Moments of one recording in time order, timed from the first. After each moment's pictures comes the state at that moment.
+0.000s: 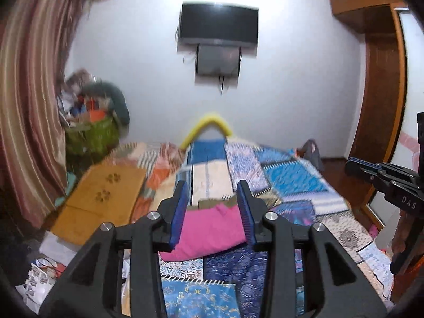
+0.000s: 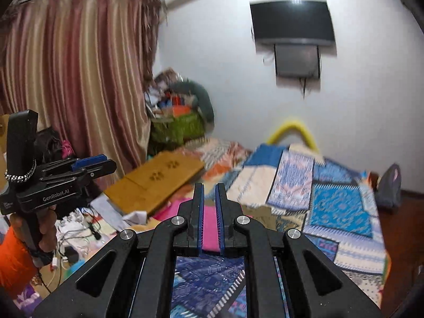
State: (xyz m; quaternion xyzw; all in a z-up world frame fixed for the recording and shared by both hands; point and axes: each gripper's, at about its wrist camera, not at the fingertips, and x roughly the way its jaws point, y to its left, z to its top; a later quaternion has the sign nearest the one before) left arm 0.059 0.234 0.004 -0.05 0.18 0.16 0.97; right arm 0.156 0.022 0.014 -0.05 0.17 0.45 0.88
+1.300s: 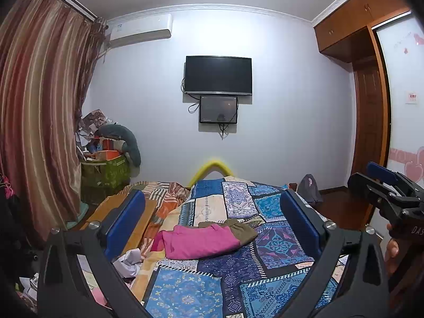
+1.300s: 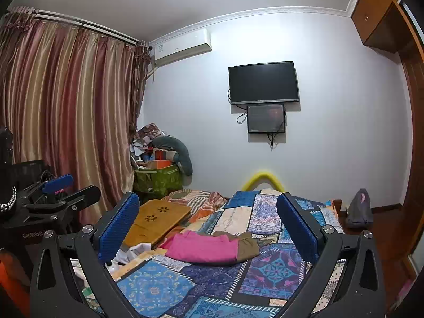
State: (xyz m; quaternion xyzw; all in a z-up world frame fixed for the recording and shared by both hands) left arm -0.092 0.135 0.037 -0.02 0.07 0.18 0.98; right arm 0.024 -0.033 0.029 0.00 0.05 0.37 0.93
